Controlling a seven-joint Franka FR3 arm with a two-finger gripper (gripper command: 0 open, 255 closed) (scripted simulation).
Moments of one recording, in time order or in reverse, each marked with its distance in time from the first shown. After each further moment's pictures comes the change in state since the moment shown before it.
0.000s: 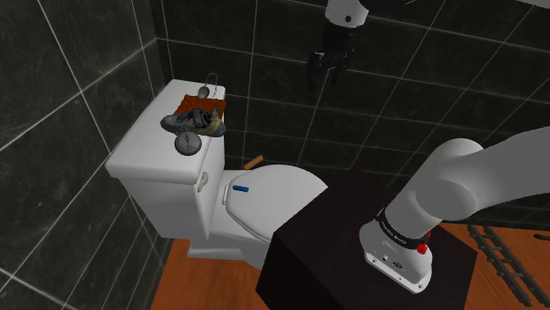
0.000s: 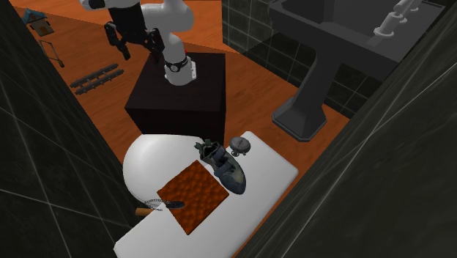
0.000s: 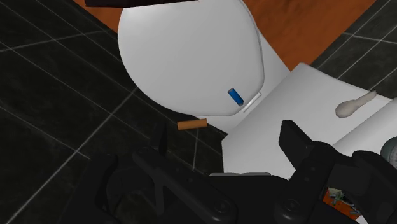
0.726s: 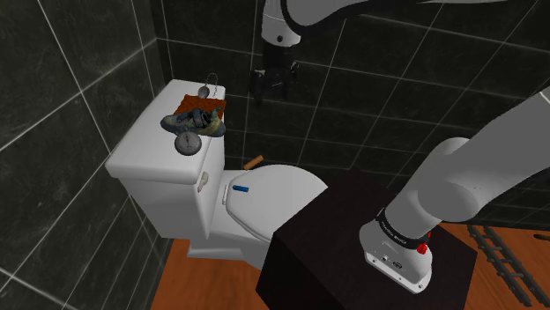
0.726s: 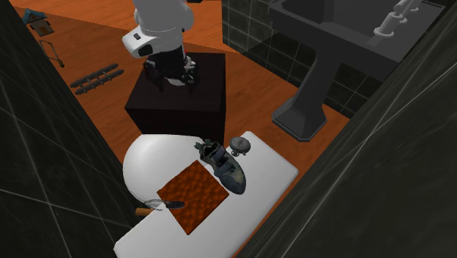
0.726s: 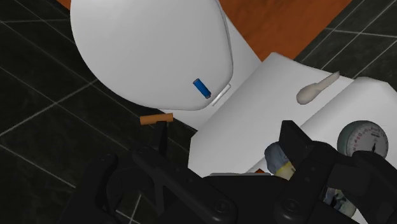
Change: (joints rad) arm 0.054 0.344 0.148 0.159 0.035 0.158 0.179
